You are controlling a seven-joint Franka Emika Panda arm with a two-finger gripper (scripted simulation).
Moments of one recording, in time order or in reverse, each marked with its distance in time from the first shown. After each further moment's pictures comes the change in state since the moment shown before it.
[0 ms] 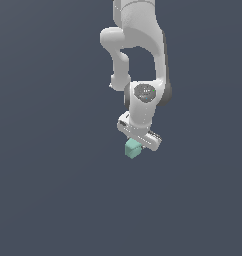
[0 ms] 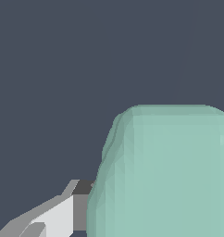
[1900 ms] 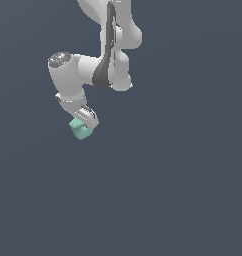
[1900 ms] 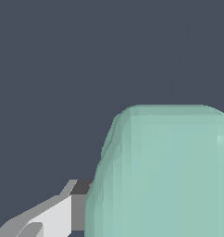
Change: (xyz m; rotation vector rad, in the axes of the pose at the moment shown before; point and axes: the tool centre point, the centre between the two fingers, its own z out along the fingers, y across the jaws) arm 0.100 0.242 -0.068 0.001 -0.001 0.003
